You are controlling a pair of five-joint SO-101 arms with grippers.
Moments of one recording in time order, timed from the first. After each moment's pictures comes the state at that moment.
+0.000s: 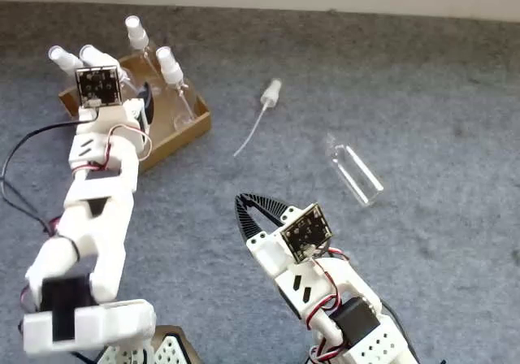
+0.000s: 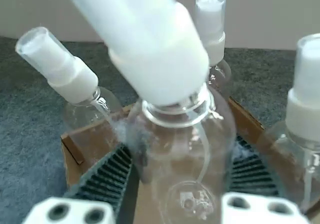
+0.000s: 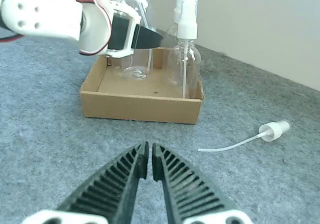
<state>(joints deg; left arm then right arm) -14.4 -7.4 49.8 -15.3 2.3 -38.8 -104.6 95.6 27.8 6.3</state>
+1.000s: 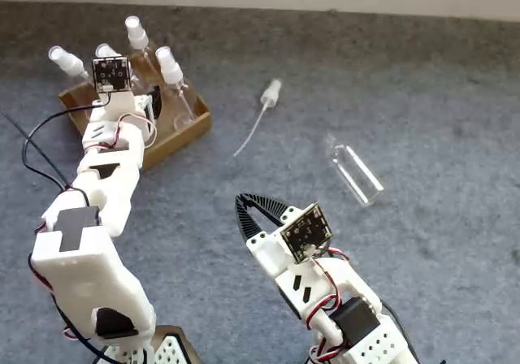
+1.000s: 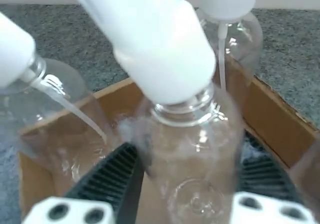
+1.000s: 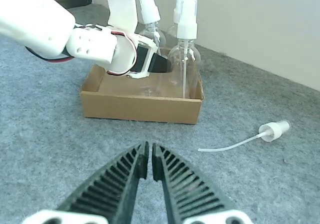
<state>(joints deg) -14.5 18.4 31.6 -15.9 2.2 -38.8 -104.6 95.6 27.8 6.3</state>
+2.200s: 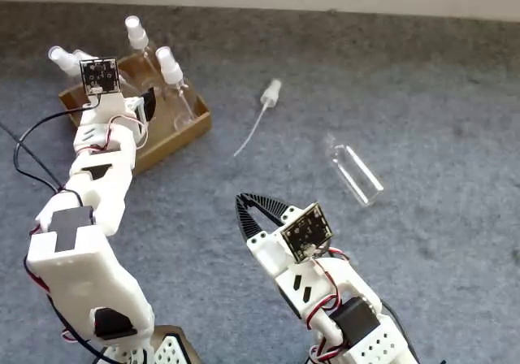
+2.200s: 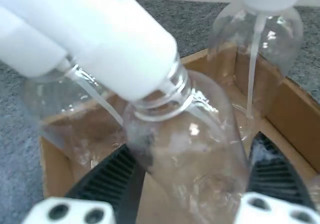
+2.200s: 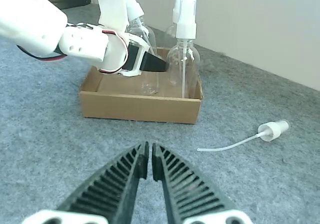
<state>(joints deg) -17.3 18.5 31.7 -15.9 2.2 -38.6 -104.6 95.6 27.8 6.3</state>
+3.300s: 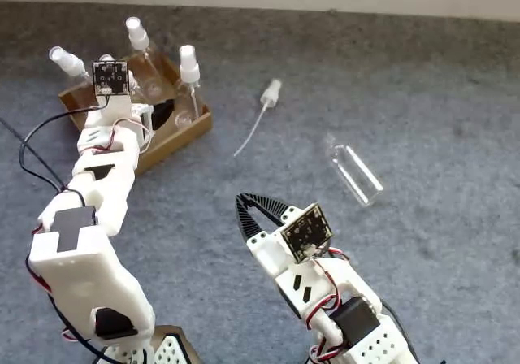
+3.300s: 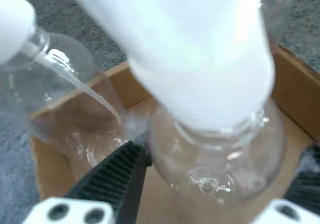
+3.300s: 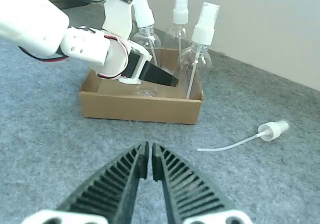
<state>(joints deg) -15.5 18.5 32.0 -12.2 -1.9 -38.6 -104.6 95.6 27.8 6.3</state>
